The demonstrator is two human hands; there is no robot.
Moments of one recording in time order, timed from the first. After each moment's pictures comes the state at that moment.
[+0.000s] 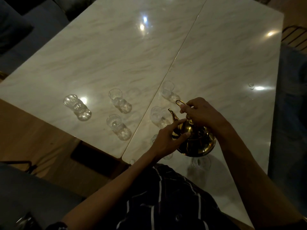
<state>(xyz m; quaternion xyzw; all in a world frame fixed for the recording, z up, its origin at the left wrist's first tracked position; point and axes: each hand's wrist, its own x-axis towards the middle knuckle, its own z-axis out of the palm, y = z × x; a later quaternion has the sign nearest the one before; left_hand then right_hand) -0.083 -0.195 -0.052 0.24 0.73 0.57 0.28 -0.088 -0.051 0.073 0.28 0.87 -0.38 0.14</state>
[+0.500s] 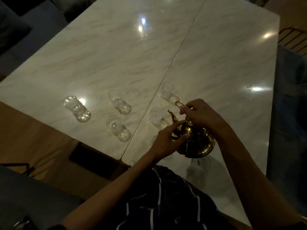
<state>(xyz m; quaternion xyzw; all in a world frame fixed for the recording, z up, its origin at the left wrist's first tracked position) -0.084 -0.198 -0.053 0.25 0.73 0.57 0.29 -0.088 -0.055 0.074 0.29 0.87 -0.39 0.13</state>
